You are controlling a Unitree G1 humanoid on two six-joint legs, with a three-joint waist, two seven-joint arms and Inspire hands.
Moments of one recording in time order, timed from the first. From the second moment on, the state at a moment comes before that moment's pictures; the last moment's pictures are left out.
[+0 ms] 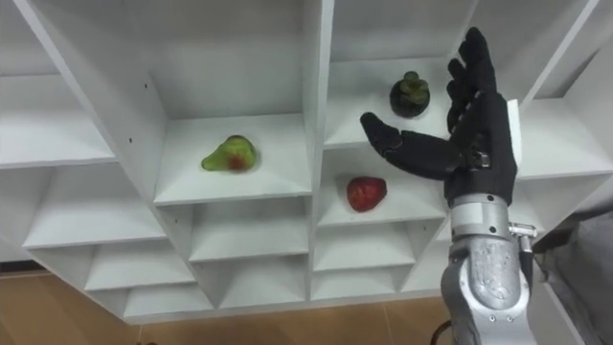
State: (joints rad) left arm 0.21 0.15 0.12 1.12 -0.03 -0.07 0.07; right arm 0.09 -0.20 -0.04 -0.21 0.23 -0.11 -0.18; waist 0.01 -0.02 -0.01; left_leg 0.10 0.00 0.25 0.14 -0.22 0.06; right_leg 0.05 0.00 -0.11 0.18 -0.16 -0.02
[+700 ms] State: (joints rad) left arm 0.23 0.15 0.11 1.09 -0.03 -0.04 0.09; right arm 0.00 -0.23 -0.06 -0.07 0.26 -0.11 -0.28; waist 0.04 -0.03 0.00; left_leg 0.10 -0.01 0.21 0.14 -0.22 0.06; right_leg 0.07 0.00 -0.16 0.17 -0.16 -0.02
